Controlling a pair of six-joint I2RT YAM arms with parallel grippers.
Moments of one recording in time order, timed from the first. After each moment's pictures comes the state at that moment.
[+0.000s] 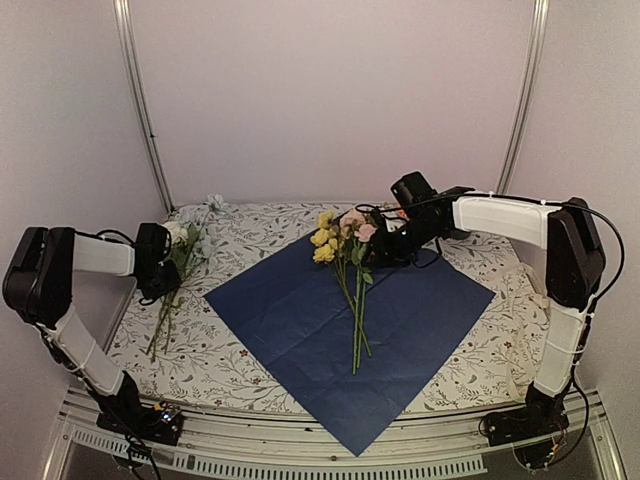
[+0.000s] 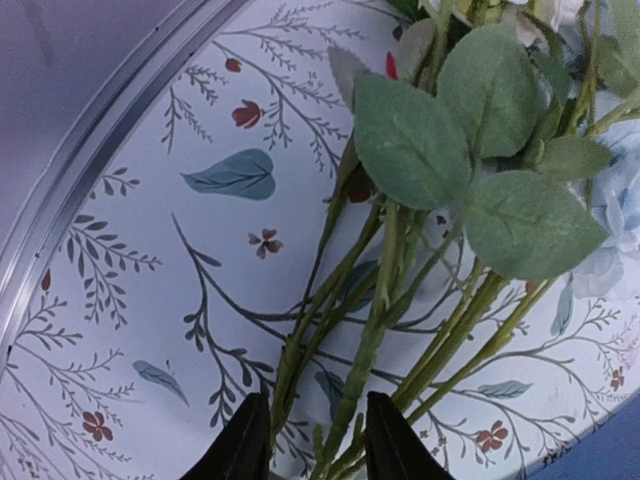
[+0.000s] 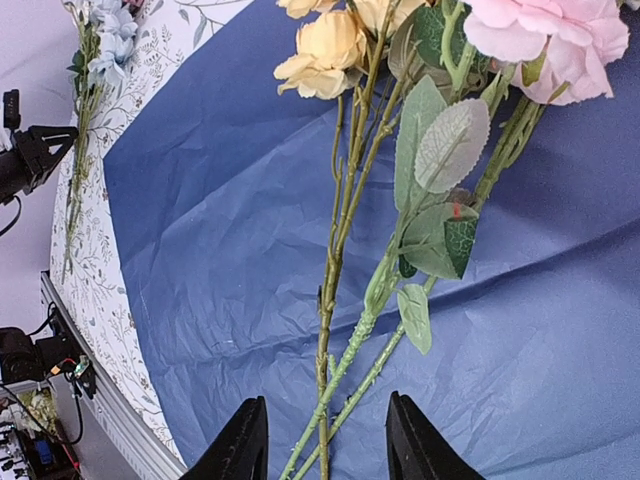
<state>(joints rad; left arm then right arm) -0.03 1.63 0.79 -0.19 -0.26 -0.56 0.59 1.92 1.52 -0.62 -0.38 0.40</state>
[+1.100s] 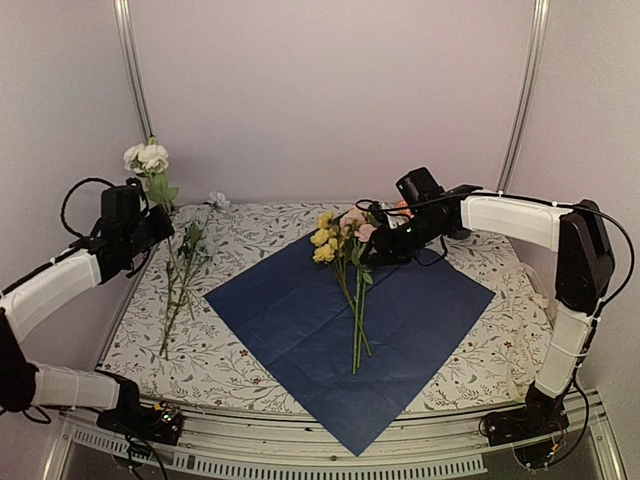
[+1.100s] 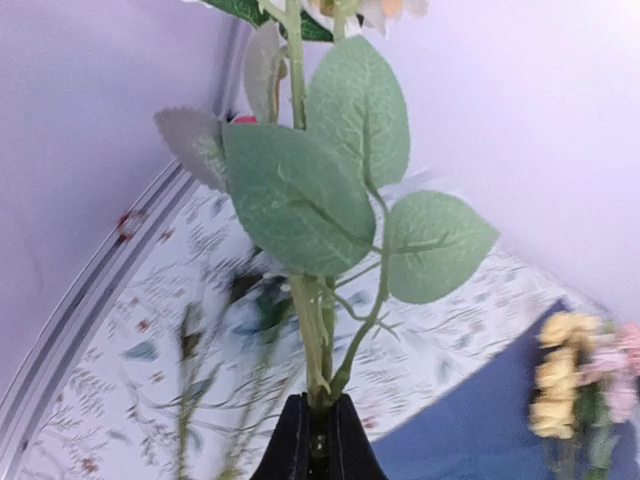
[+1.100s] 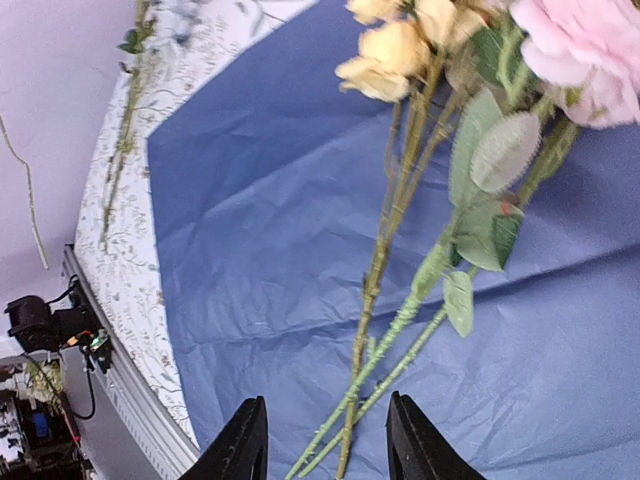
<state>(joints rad) -0.14 1.19 0.82 -0.11 -0.24 -0.50 0.59 1.87 1.48 -0.60 -0.45 0.35</state>
